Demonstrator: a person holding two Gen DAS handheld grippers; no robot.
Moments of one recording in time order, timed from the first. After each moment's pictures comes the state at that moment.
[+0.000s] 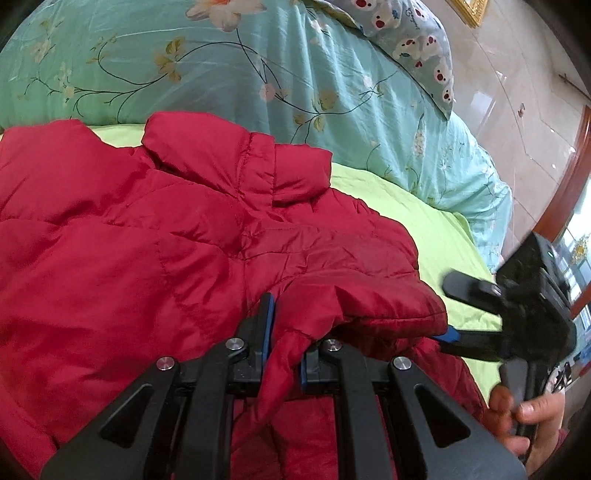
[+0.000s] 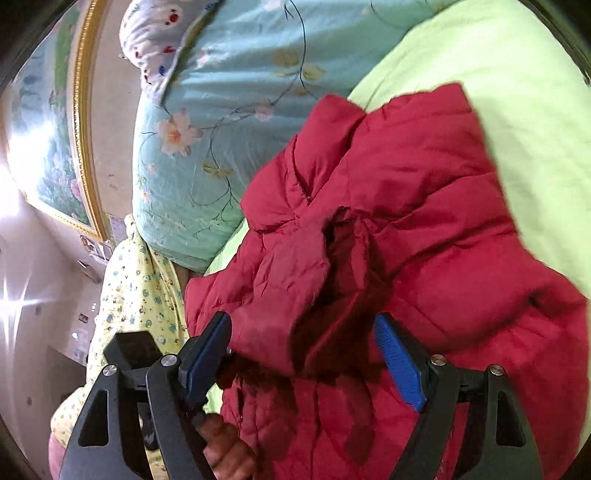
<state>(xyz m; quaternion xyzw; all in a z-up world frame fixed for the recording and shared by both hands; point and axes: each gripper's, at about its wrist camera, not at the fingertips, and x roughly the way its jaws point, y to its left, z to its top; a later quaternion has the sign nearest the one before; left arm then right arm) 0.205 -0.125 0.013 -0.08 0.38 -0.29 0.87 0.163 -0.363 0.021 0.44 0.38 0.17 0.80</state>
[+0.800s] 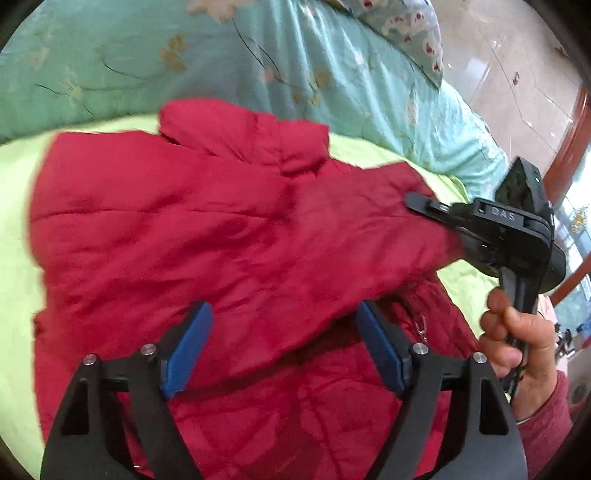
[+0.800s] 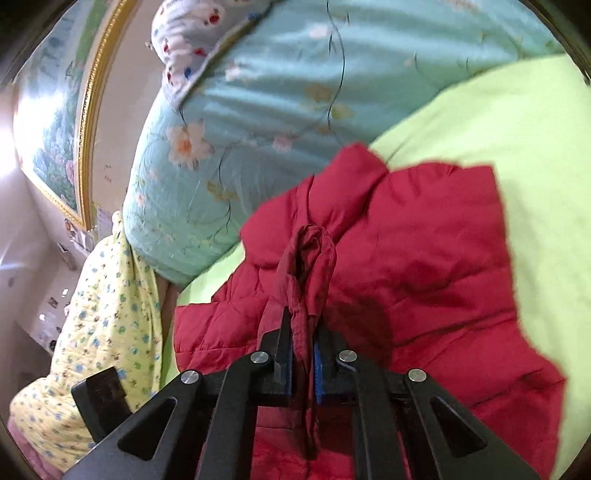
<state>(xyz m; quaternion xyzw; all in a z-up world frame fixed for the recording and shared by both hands) 0.182 -0.086 0.033 -0.03 0.42 -0.30 0.85 0.161 -0.365 0.073 0.34 0.32 0.11 0.87</state>
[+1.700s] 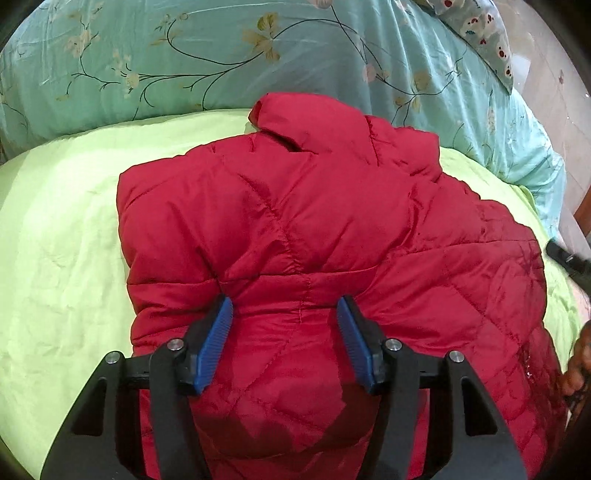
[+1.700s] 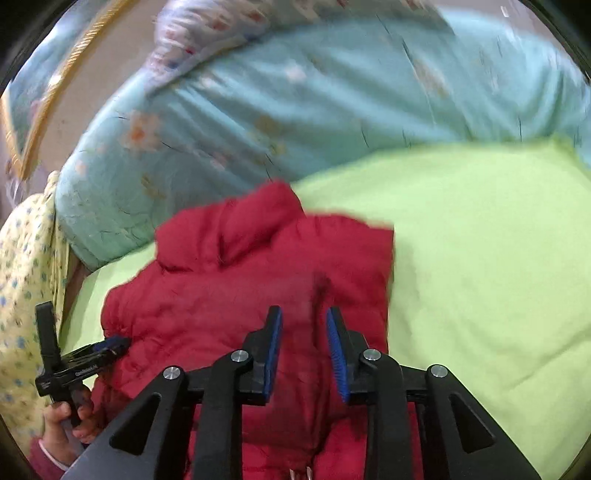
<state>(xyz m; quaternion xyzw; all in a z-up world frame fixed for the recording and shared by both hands) 0.269 -0.048 -0.014 0.01 0.42 -0.20 0.88 0.133 -0.352 0.088 0.16 0.30 -0.01 0.94</state>
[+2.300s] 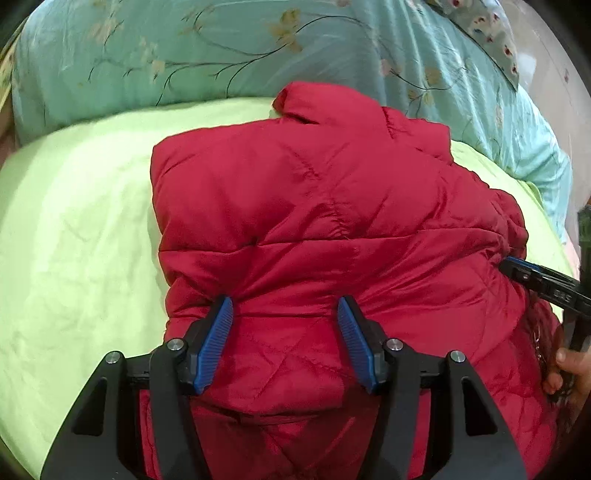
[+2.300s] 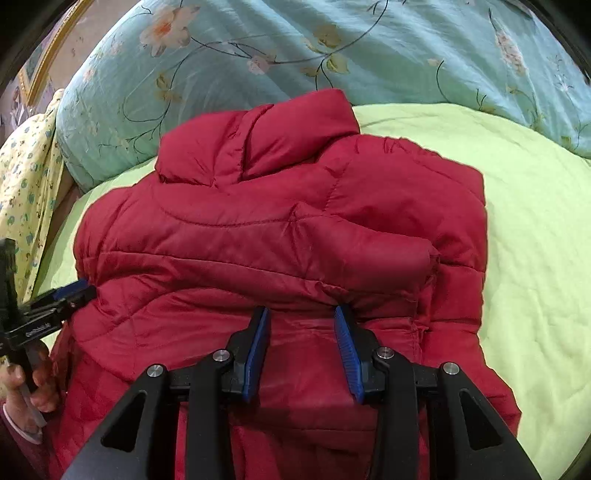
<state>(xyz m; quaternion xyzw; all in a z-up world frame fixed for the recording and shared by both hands) 0.260 -0.022 -0.024 0.01 0.43 -0.18 0.88 0.182 -0.309 0.031 0.10 0.42 0.01 0.90</state>
